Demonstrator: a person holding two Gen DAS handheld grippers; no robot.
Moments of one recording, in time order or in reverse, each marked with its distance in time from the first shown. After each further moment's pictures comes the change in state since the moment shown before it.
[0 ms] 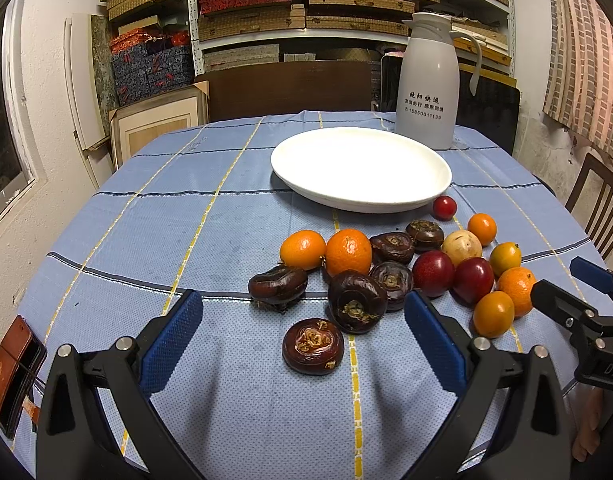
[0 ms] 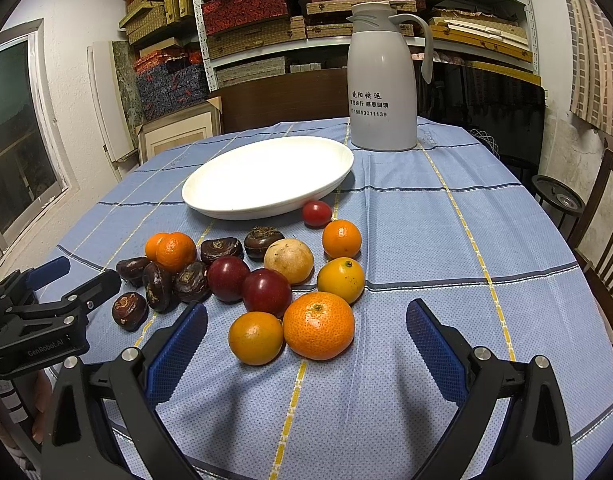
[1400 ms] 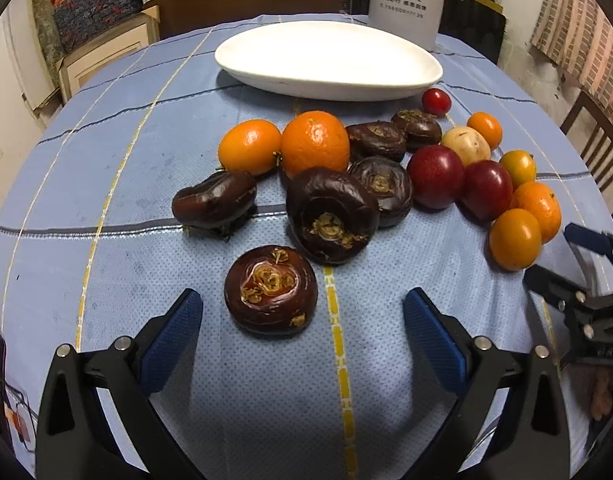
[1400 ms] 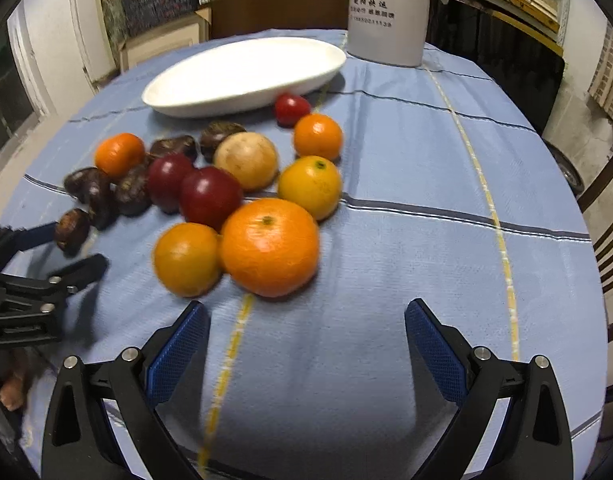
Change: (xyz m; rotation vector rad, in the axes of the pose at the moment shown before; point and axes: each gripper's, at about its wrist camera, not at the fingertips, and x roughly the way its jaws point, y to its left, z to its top) left arm 0.058 -0.007 -0.018 0.088 0.347 -0.117; right arm 0.046 -0.014 -0.017 -0.086 0.336 -0.081
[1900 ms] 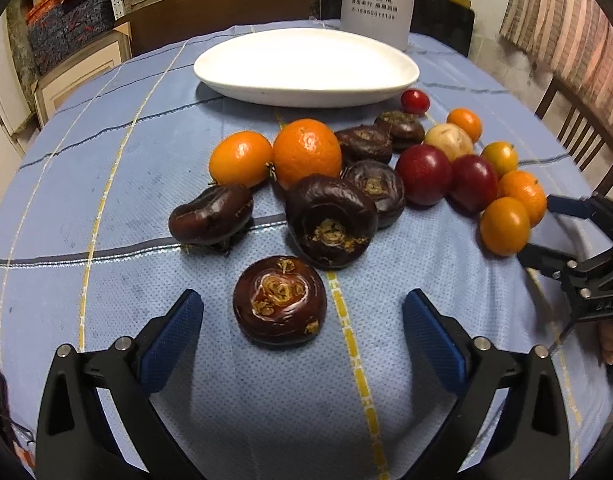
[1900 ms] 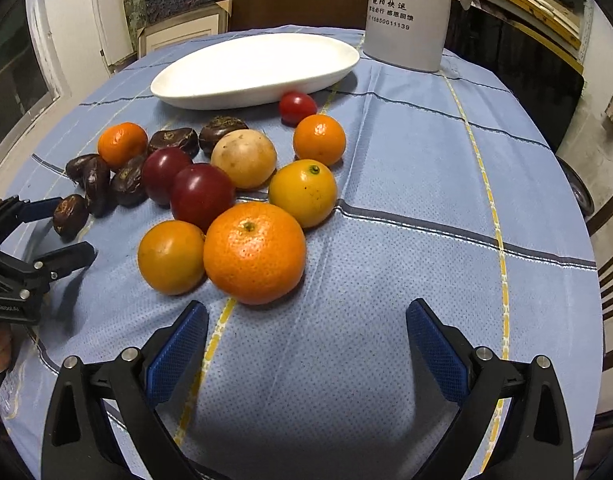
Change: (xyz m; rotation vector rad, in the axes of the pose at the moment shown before) left arm -0.003 0.009 0.006 0.065 -0.041 -0.084; right arm 0.006 -0.011 0.009 -0.068 0.005 0.057
